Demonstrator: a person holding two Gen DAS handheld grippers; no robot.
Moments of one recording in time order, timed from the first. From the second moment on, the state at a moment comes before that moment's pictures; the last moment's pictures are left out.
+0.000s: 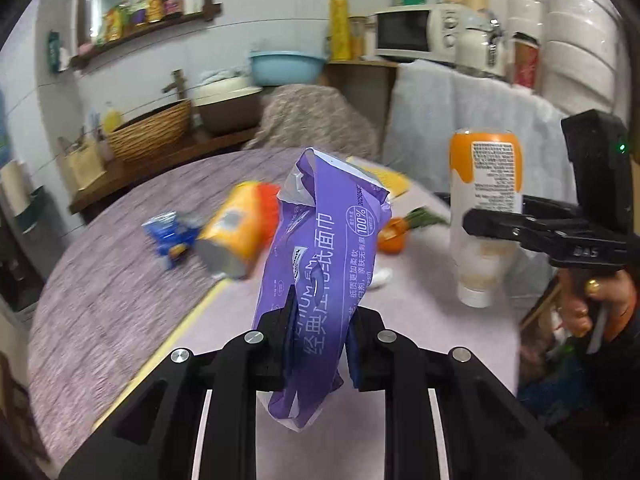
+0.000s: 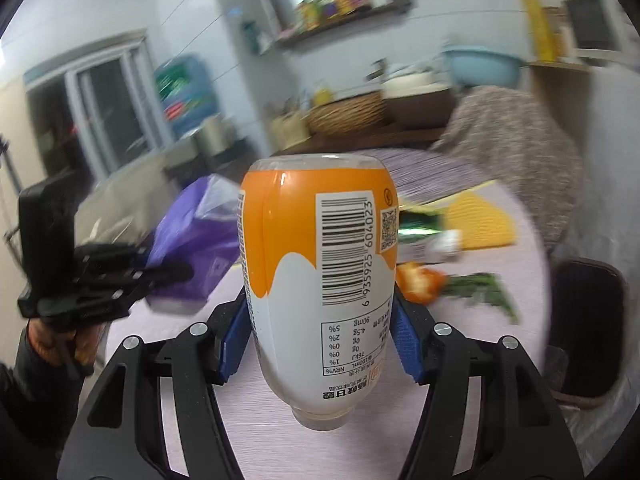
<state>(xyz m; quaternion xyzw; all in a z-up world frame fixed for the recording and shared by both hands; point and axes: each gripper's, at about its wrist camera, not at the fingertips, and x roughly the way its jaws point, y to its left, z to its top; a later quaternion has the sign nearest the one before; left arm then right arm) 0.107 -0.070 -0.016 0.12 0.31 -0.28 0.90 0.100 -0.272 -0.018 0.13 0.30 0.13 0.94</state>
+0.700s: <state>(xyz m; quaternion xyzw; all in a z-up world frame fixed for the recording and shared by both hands) 0.205 -0.452 -0.107 0.16 0.46 -0.40 0.78 0.036 -0.520 -0.074 0.15 0.28 -0.26 0.91</state>
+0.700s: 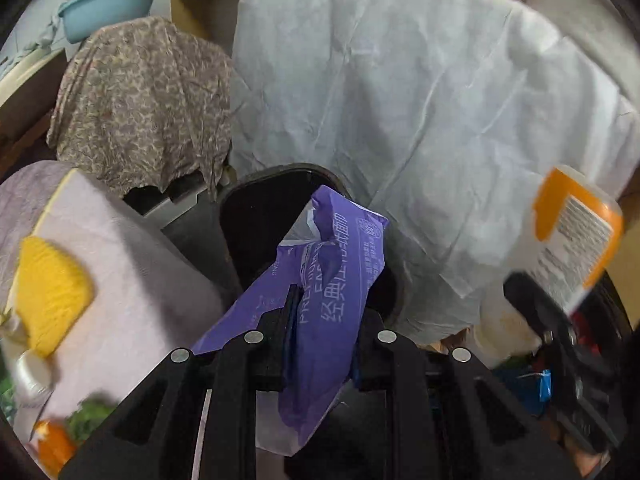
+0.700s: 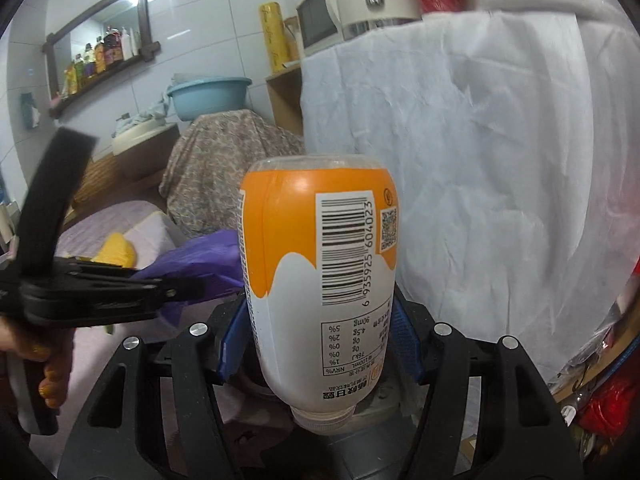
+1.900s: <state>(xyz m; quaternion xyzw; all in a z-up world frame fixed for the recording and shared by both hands) 0.201 -0.409 -0.063 0.11 0.40 -0.37 0.83 0.204 -0.580 -0.267 0.23 0.54 -0.21 0.78</state>
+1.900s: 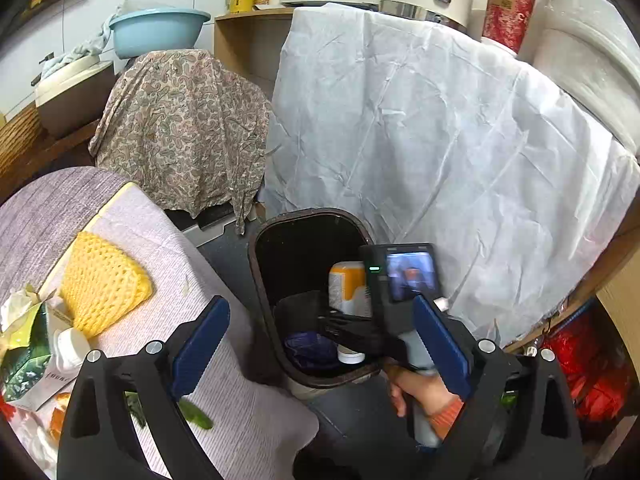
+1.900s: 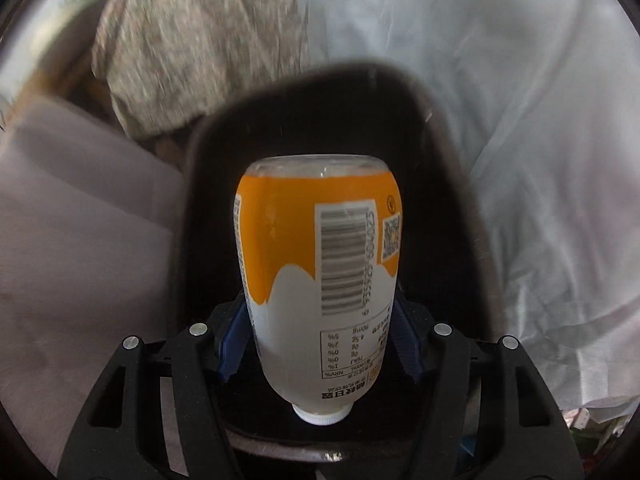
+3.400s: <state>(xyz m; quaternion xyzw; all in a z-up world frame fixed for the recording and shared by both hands) 0.139 -0.162 -0.032 0.06 0.33 -0.25 0.91 0.080 -0.377 -0.020 0.11 0.29 -0.08 0.95</state>
